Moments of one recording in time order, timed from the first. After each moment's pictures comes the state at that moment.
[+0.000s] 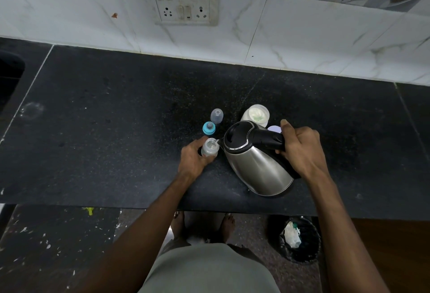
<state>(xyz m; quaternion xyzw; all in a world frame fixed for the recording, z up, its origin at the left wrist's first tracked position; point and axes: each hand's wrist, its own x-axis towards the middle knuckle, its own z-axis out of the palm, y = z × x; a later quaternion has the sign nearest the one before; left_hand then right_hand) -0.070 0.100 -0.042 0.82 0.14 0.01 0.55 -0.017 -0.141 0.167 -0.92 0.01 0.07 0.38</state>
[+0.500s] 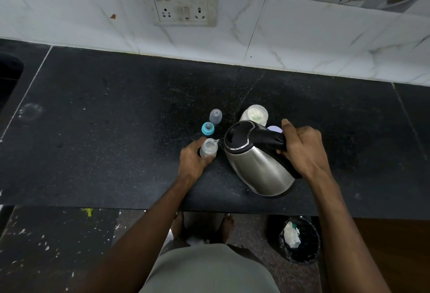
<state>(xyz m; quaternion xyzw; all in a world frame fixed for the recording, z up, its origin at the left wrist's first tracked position) -0.072 0.095 -0.049 0.83 0.15 0.03 0.54 -0.019 -0.142 0.176 -0.93 0.01 0.07 0.37</state>
